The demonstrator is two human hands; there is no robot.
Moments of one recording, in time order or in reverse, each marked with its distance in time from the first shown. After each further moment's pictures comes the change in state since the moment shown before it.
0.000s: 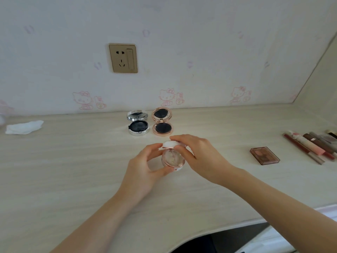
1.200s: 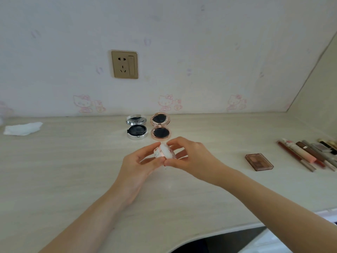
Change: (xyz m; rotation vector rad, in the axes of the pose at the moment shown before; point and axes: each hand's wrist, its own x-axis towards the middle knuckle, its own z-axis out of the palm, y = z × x) left_hand 0.009 -0.004 -0.007 -0.638 -0.082 -0.219; right_hand 0.007 -0.005 -0.002 0.253 -0.104 0.112
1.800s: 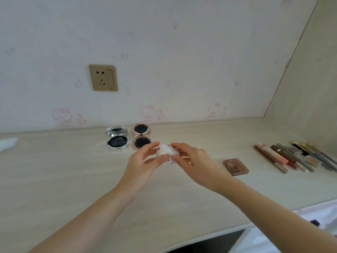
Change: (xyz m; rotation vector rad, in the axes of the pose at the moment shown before) left_hand 0.027 0.008 0.067 0.261 -0.005 0.096; right_hand -0.028 0.029 -0.046 -0.070 0.157 -0.002
